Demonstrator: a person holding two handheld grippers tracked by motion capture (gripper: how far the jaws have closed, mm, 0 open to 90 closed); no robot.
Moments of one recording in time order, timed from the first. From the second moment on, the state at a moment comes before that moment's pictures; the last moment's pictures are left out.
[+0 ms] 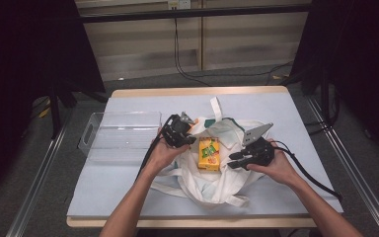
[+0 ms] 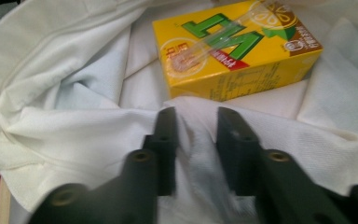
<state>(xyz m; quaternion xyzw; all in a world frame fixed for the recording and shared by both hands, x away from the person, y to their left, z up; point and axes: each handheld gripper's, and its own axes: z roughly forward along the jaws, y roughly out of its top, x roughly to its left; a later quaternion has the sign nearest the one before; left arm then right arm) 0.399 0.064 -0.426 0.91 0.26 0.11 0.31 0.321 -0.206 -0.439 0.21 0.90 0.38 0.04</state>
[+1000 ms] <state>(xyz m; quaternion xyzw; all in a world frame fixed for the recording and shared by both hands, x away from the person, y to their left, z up) 0.408 0.082 -0.443 0.88 0.31 0.08 0.34 0.300 -0.225 -0.466 0.23 0.90 0.37 0.05</state>
